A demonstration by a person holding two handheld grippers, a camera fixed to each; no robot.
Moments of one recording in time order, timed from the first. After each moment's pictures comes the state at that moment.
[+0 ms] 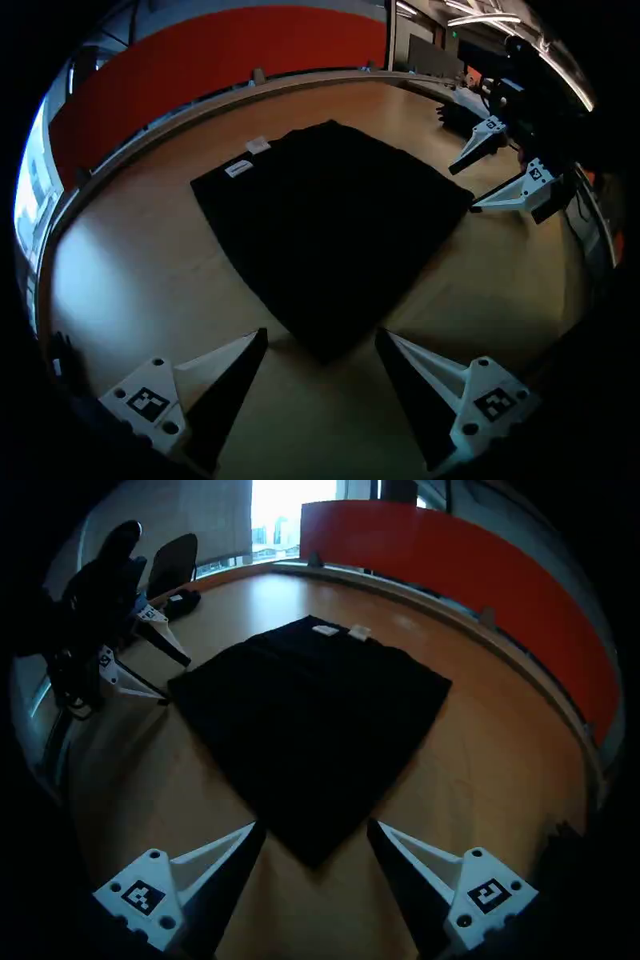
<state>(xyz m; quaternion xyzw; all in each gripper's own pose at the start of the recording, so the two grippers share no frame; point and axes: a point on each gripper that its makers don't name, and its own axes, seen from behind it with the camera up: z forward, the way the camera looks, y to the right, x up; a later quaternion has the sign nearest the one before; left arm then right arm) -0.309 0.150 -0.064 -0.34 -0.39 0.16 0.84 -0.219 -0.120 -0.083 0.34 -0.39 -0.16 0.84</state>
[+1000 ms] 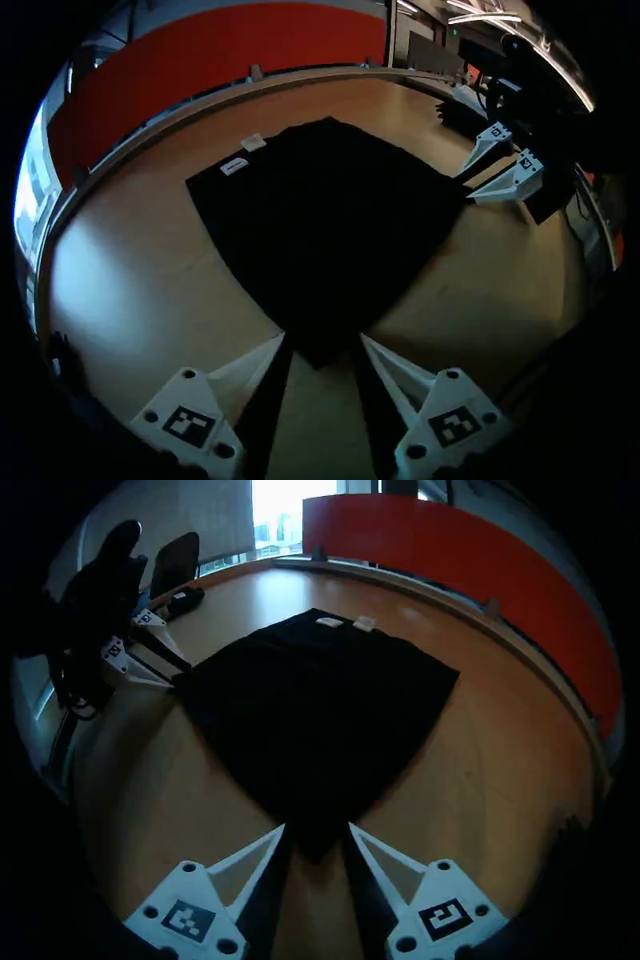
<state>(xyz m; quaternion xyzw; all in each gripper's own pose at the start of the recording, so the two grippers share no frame) -0.311 0.156 -0.067 -0.34 -0.40 0.16 0.83 -0.225 -0.119 -0.087 0.36 -0.40 -0.15 0.83</state>
